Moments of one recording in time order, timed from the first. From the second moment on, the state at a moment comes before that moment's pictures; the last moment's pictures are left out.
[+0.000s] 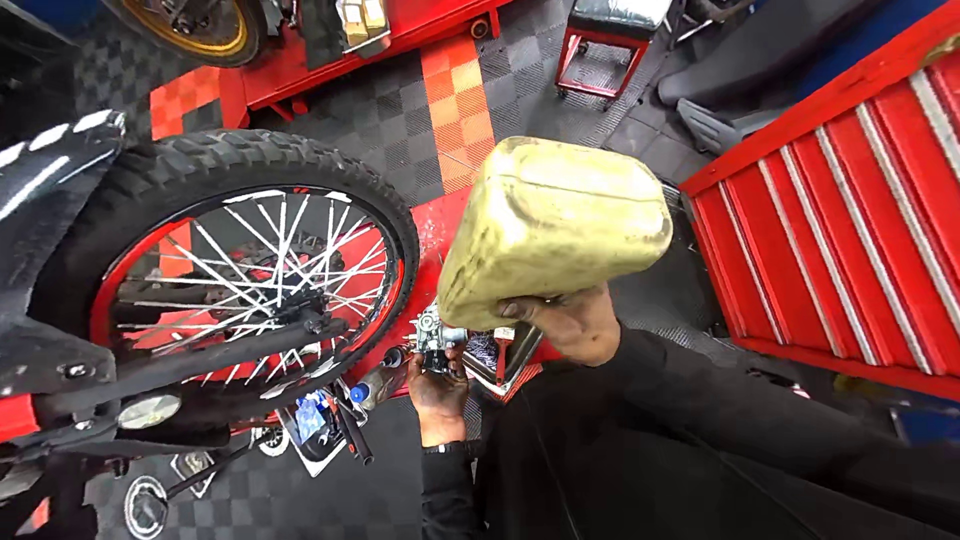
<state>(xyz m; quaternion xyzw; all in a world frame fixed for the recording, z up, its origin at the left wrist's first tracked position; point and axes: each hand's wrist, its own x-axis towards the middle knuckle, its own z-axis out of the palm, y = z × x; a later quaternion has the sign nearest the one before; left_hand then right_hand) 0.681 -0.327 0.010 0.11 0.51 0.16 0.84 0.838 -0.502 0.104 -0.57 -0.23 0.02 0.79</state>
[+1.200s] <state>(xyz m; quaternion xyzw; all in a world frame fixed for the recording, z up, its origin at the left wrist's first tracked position) 0.607 -0.287 -0.023 0.33 0.33 0.15 0.87 0.839 -0.507 0.113 -0.50 -0.23 0.11 0.83</state>
